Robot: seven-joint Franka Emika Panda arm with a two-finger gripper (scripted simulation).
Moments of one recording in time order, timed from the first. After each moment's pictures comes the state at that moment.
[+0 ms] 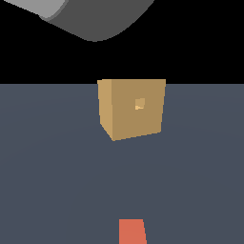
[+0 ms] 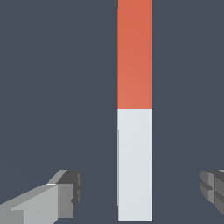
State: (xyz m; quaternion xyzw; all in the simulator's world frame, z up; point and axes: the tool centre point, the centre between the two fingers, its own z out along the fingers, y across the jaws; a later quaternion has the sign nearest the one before) arm 0.012 -0.343 0.065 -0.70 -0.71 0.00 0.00
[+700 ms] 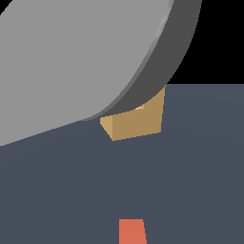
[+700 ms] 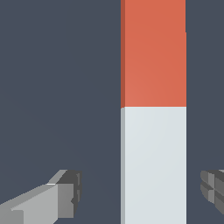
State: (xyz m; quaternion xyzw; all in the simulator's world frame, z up) arm 0.011 -0.343 0.019 -0.70 -0.71 0.00 0.00
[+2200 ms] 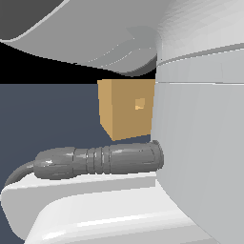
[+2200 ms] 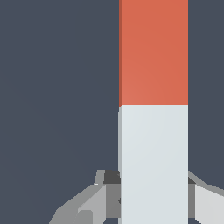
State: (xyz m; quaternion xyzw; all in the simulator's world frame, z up) arm 0.057 -0.252 0.047 -0.66 -0.75 0.00 0.00
